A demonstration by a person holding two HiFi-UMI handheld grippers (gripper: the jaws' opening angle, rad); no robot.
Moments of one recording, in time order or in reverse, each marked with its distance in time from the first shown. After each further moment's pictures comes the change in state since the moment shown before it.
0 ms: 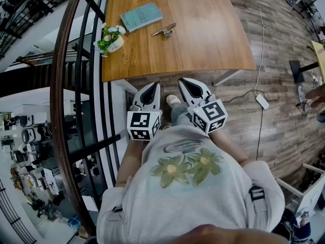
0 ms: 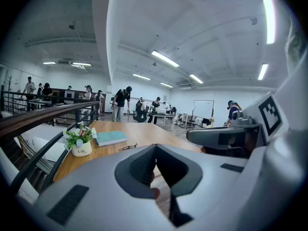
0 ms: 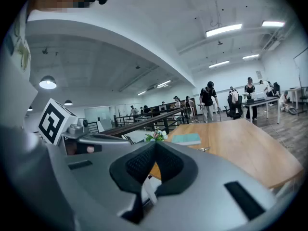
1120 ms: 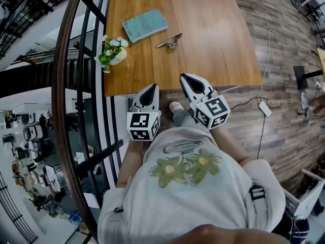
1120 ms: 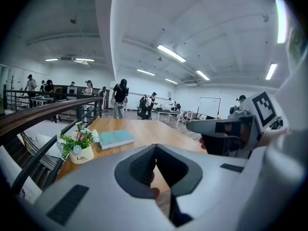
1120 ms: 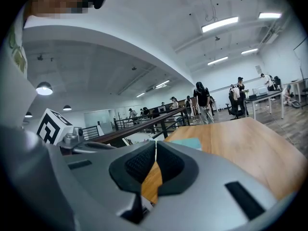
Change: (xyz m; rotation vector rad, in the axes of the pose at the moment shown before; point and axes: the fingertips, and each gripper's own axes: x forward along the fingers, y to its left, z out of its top) left arm 0.070 0.056 0.016 -0.028 0.050 0.043; right arm 0.082 -0.064 0.029 0.047 -0.011 0.024
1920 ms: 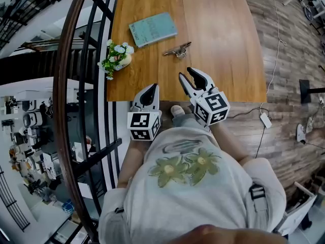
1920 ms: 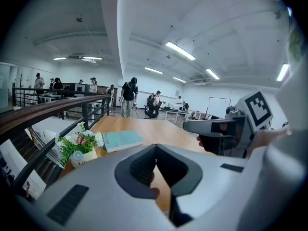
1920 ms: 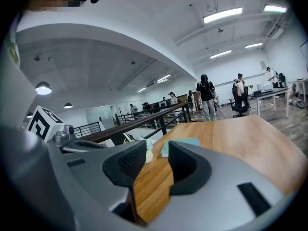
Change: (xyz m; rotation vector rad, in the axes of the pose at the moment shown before) left arm 0.049 0.043 0.017 -0.054 0.020 0.087; right arm 0.077 -0.050 0.009 0.002 0.076 0.026
